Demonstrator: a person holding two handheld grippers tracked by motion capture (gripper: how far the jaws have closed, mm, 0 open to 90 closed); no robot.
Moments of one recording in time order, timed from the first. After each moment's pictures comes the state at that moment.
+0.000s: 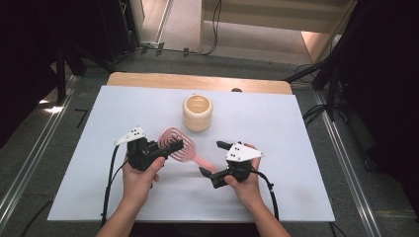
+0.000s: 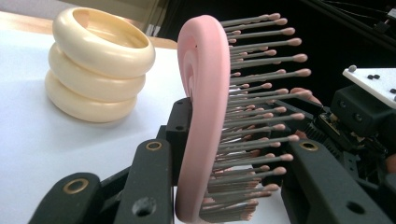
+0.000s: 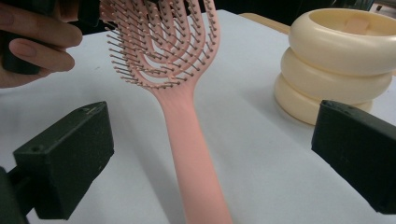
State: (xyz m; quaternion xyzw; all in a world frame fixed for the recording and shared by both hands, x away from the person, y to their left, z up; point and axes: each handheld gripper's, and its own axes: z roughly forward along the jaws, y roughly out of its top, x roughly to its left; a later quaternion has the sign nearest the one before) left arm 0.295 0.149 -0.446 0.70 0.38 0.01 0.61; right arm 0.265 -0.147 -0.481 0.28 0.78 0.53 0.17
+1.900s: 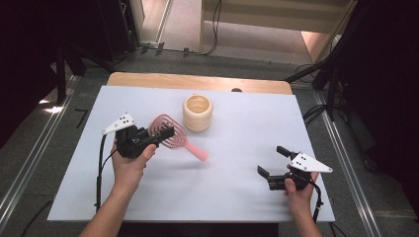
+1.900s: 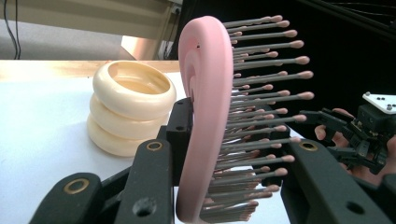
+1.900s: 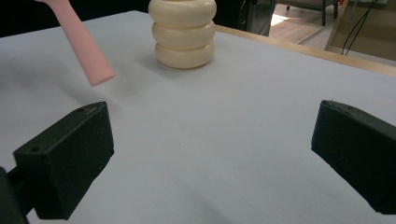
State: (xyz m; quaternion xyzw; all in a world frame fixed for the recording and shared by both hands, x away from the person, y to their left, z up) left arm 0.311 0.165 -0.411 0.70 0.36 0.06 0.61; right arm 0.227 -0.297 -0.495 0.38 0.72 0.52 0.24
